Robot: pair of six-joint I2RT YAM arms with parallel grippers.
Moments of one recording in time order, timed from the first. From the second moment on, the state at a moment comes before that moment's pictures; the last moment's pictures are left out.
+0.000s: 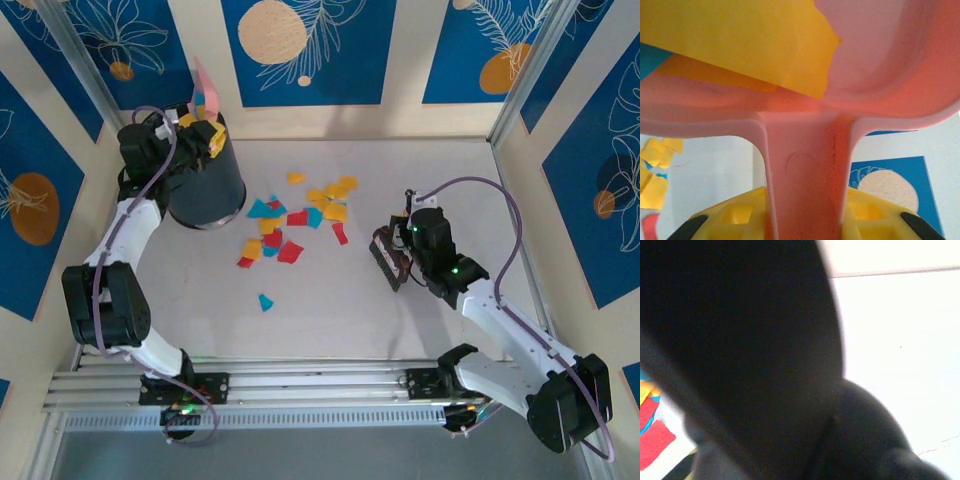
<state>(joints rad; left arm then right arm) 0.07 1.59 1.26 0.32 0.88 -1.39 0.46 0.99 0.71 -0.21 0.29 0.30</state>
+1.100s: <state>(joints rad) 0.07 1.64 1.09 1.03 0.82 -2.05 0.46 1.01 0.71 -0.23 0.29 0.31</state>
